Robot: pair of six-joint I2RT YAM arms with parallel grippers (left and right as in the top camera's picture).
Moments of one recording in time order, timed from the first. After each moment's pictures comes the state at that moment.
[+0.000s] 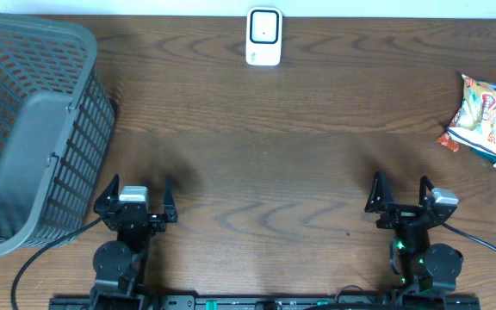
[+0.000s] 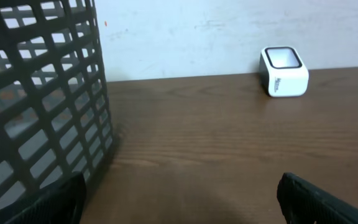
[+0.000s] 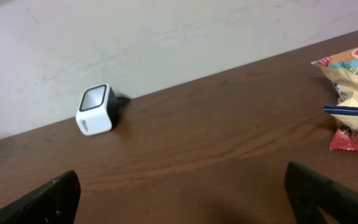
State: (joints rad) left arm -0.13 0.01 0.04 -0.13 -0.10 0.05; right arm -0.09 0.01 0.01 -0.06 -0.11 0.30
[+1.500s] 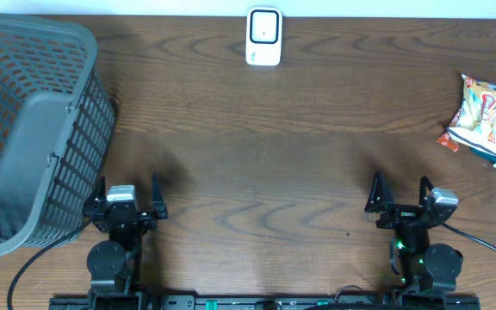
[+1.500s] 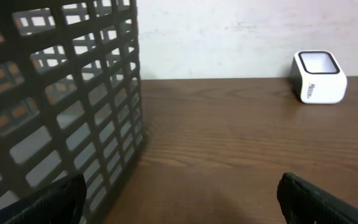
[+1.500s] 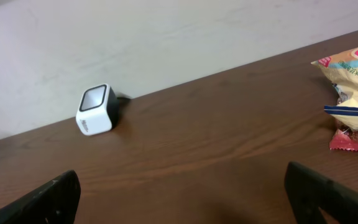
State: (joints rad) left arm -0.01 0.01 0.03 -0.13 -0.09 0.04; right arm -0.09 0.01 0.01 -0.06 -0.11 0.30
